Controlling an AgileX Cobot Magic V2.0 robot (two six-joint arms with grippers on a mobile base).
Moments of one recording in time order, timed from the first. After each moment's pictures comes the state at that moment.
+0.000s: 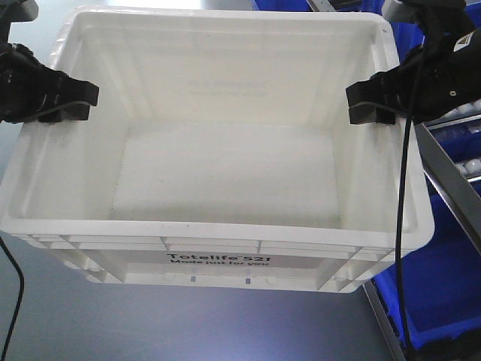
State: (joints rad) left arm -0.20 1.37 -1.25 -0.20 0.92 0.04; right arm 0.17 1.43 -1.27 0.30 0.92 -0.17
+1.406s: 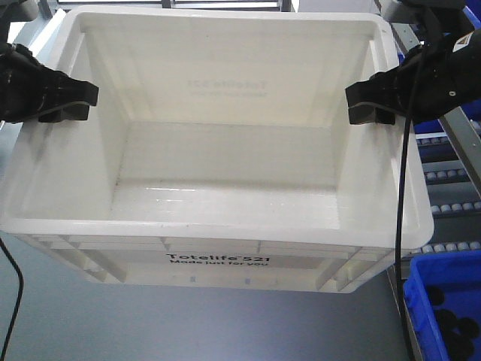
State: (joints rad) left arm -0.20 1.37 -1.25 -0.20 0.92 0.04; right arm 0.17 1.43 -1.27 0.30 0.92 -0.17
